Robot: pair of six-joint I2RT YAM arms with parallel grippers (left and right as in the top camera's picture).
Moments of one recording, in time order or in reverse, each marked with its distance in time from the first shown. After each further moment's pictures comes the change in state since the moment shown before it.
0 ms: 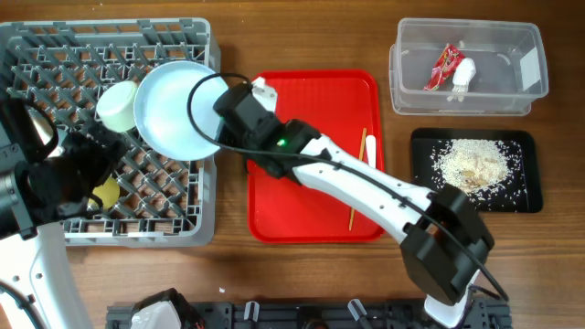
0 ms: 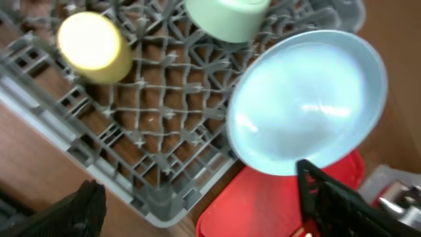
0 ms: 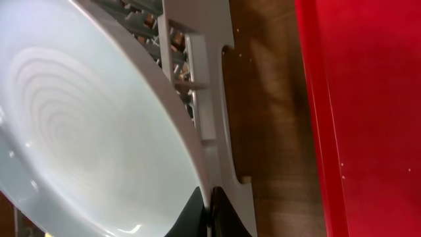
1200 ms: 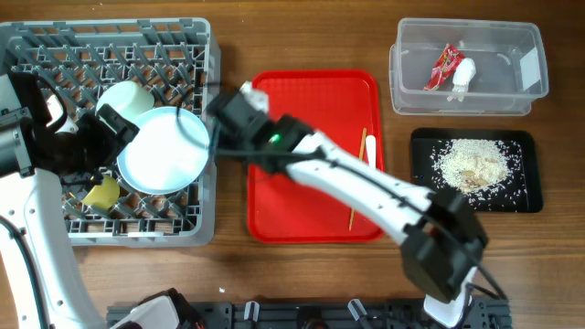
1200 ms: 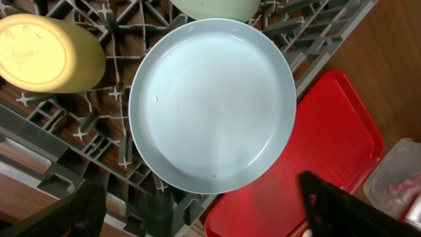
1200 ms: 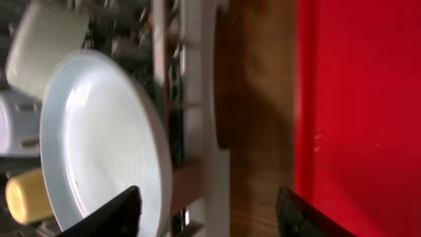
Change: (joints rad) left arm 0.000 0.176 -0.021 0.054 0.072 0.115; right arm -0.007 0.013 0.103 -0.212 -0.066 -0.145
